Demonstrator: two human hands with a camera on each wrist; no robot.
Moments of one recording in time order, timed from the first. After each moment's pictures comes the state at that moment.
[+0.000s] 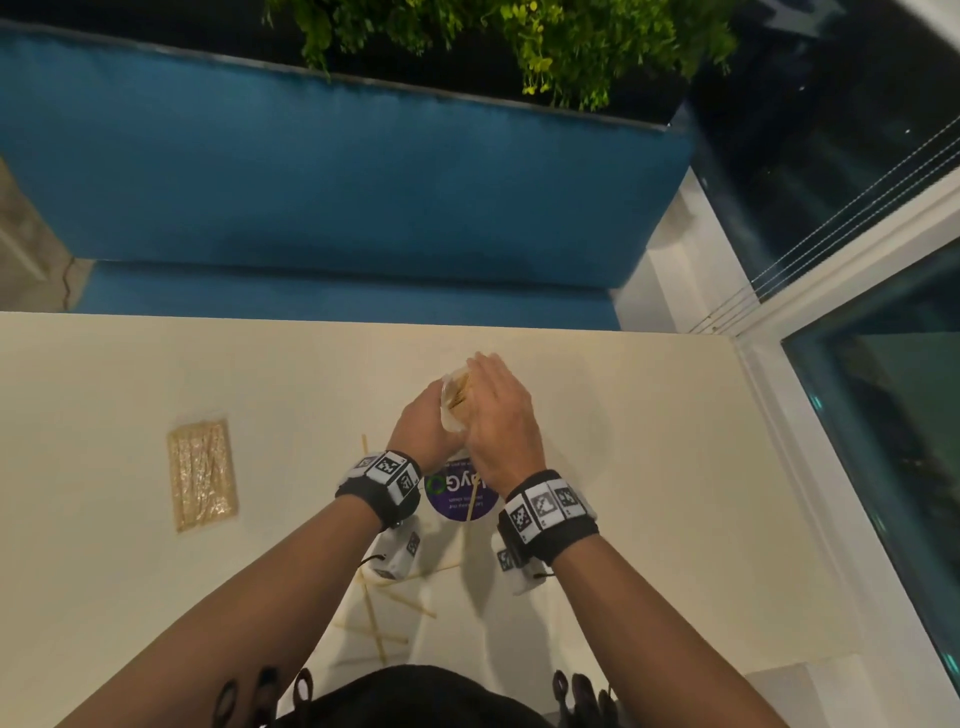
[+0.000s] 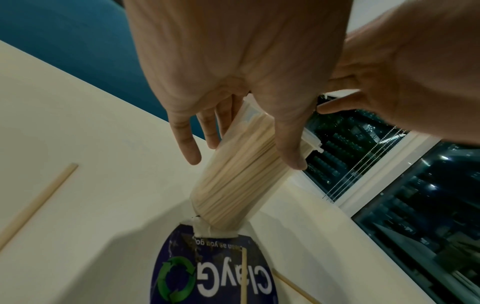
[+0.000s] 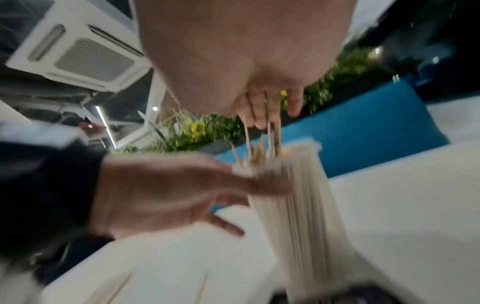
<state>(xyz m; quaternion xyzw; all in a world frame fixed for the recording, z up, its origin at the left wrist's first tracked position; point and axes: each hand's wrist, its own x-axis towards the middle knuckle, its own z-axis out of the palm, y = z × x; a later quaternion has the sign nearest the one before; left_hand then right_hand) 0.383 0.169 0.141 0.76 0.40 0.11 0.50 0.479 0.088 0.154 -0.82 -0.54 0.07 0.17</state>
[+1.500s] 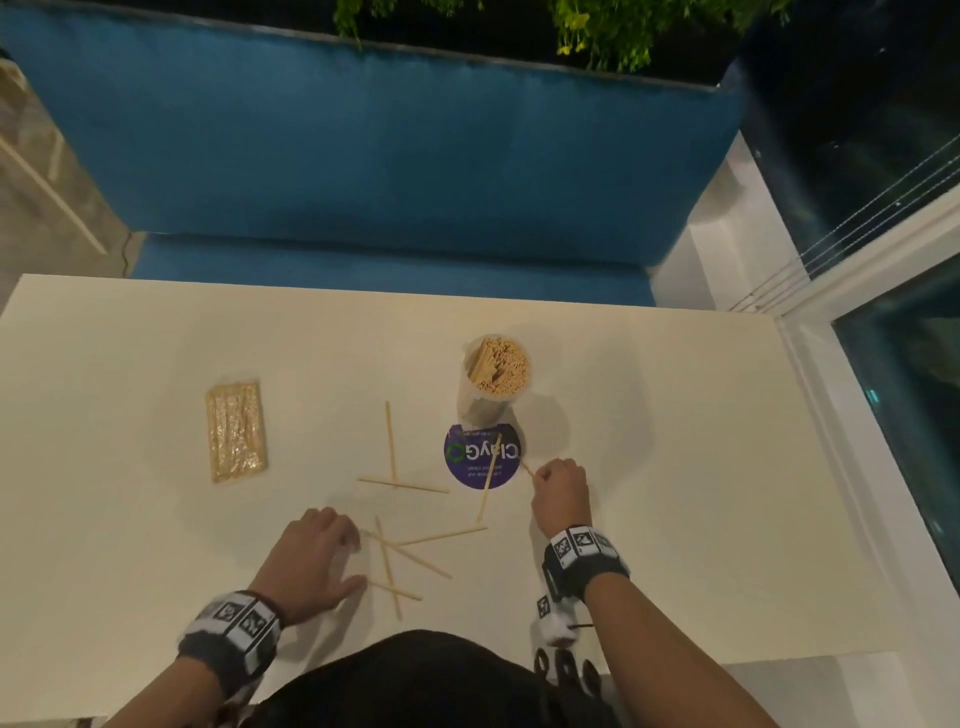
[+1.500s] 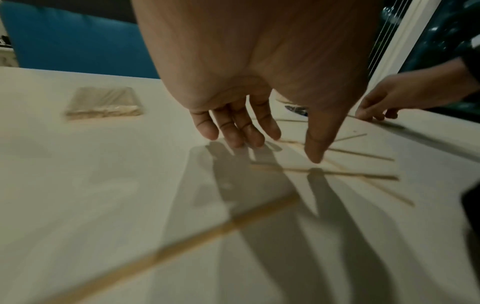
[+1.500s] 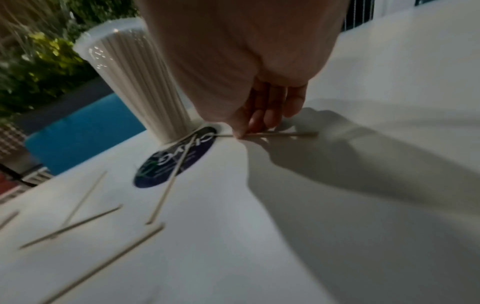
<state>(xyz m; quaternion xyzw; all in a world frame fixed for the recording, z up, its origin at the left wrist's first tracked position) 0.146 0.102 0.031 0.88 0.35 -0.10 0.29 0.500 -0.025 0.020 -0.92 -0.31 0.22 0.12</state>
